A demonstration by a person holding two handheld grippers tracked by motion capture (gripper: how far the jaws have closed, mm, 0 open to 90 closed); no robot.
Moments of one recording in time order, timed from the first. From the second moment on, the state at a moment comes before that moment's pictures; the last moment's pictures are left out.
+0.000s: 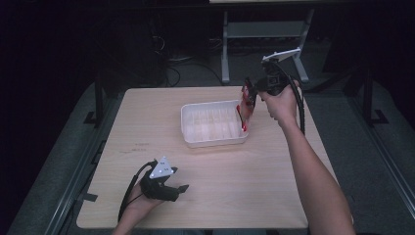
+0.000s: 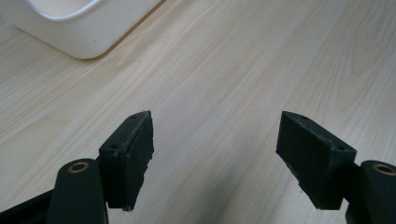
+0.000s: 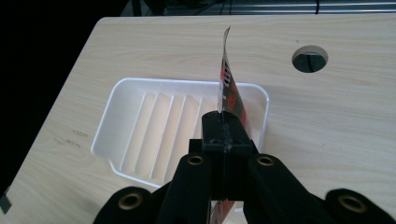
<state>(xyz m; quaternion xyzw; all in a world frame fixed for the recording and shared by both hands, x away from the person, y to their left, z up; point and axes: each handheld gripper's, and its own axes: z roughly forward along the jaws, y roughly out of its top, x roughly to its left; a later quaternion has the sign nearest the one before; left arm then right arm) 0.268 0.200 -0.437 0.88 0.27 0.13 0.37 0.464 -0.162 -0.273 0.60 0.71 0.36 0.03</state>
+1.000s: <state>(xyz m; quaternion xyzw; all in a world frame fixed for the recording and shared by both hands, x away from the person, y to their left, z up) 0.268 0.201 -0.435 0.88 0.27 0.13 0.38 0.474 -0.151 -0.284 0.61 0.71 0.34 0.05</state>
